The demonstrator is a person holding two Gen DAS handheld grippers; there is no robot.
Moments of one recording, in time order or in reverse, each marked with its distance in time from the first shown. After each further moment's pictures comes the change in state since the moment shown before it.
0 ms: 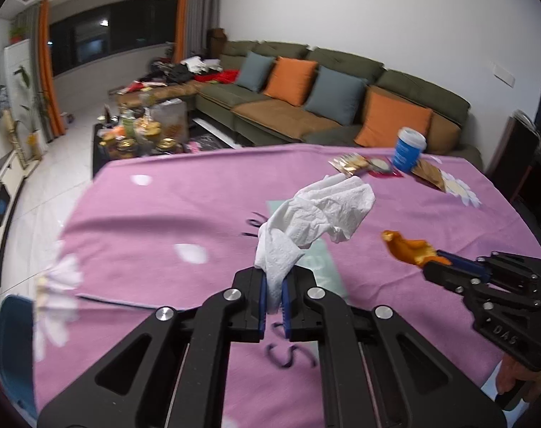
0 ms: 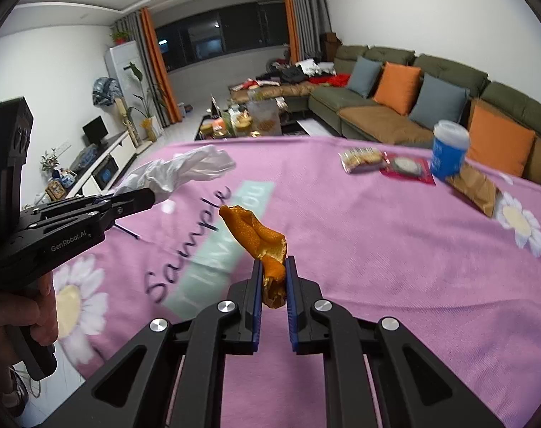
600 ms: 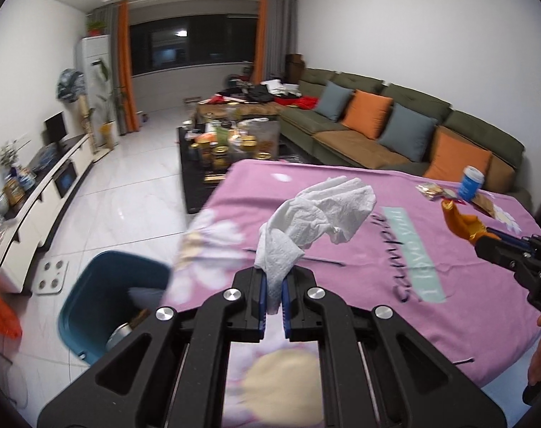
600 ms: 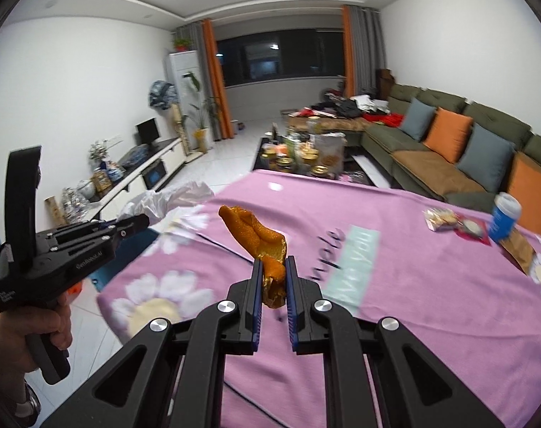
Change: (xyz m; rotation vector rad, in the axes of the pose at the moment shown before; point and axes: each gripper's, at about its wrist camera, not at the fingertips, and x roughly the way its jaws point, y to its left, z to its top) left arm -0.132 0.115 -0.058 -0.156 -0.108 0.265; right arm -0.034 0.124 0.013 -0.163 -0.097 0.172
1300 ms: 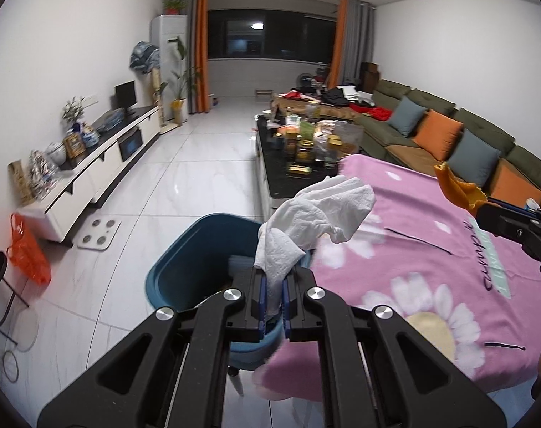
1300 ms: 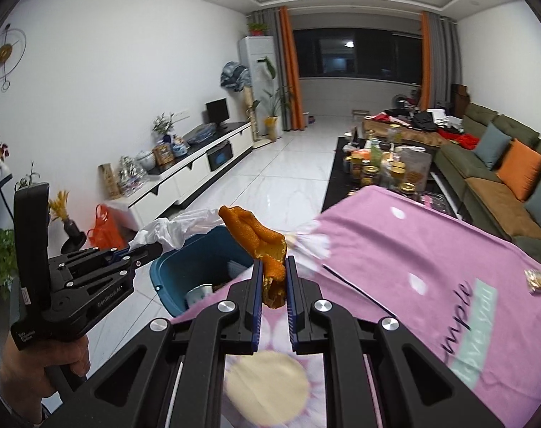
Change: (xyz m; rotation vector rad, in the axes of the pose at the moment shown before) left arm -0.054 0.145 -0.046 -0.188 0.007 0.232; right arm 0.072 0.132 0.039 -0.171 0.052 0.218
